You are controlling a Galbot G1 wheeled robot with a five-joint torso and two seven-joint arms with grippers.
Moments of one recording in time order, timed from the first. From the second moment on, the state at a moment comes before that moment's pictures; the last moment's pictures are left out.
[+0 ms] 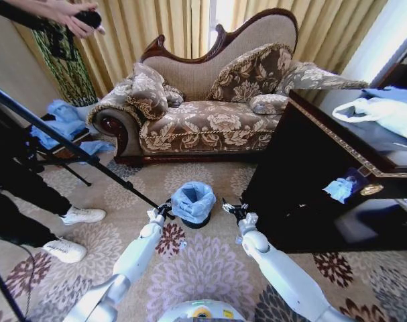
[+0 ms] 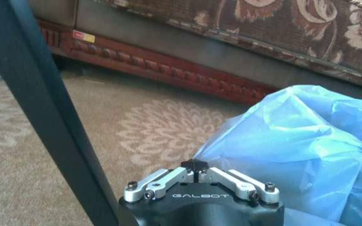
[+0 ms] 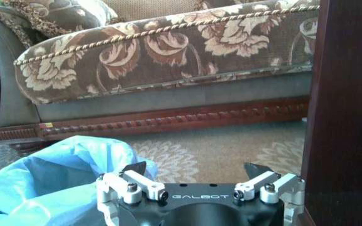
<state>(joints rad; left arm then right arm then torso) 0.70 -1.30 -0.15 -0.85 -0.68 -0.18 0.10 -0.86 1.11 -0.10 1.43 0.67 0.11 0.28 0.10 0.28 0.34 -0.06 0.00</state>
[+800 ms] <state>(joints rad) 1.02 -1.26 -0.21 -1.35 -0.52 -0.03 -0.02 -1.04 1.14 -0.04 1.67 0.71 0.09 0.42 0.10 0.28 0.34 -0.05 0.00</state>
